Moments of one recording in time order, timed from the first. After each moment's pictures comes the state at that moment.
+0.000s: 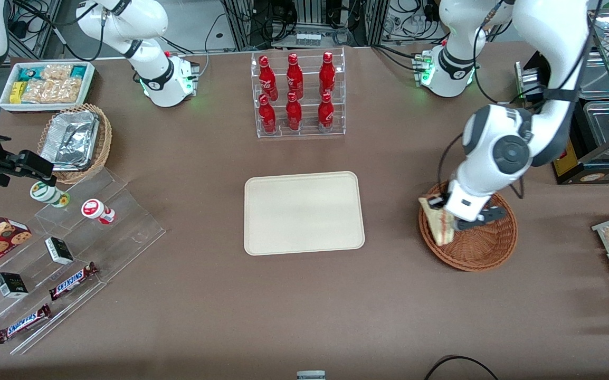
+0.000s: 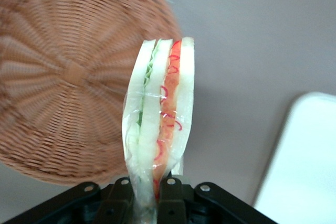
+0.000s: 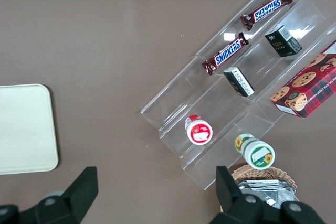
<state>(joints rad) 0.06 0.23 -0.38 -2.06 0.04 2.22 -0.59</state>
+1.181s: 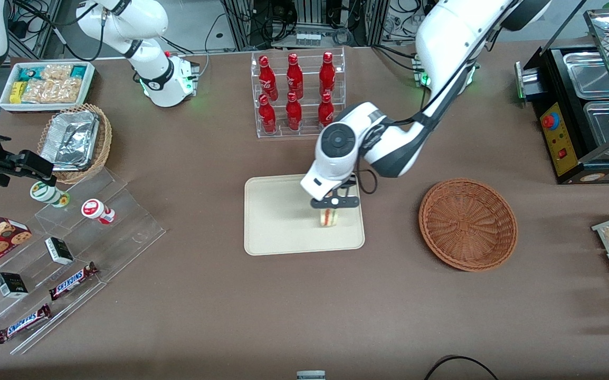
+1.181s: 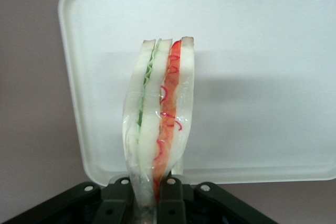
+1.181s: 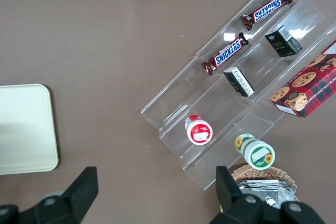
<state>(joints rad) -0.41 0.62 -0.43 -1.59 0.17 2.08 -0.90</state>
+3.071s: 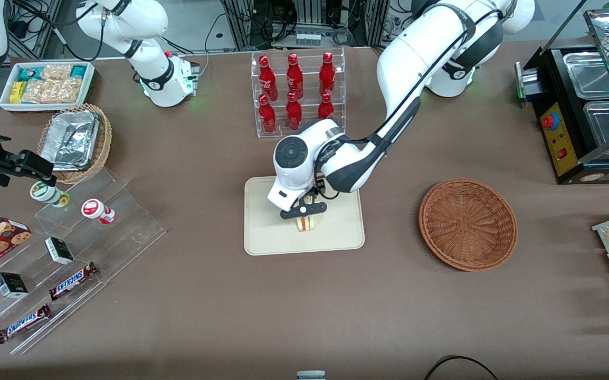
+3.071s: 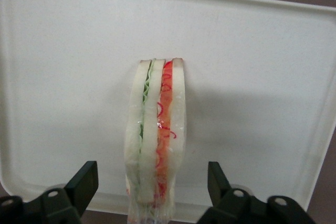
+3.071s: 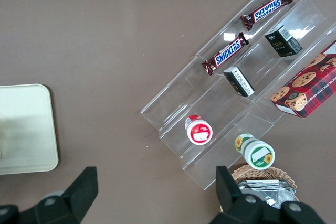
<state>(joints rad) -0.56 0.83 -0.38 -1.28 0.25 2.01 -1.12</state>
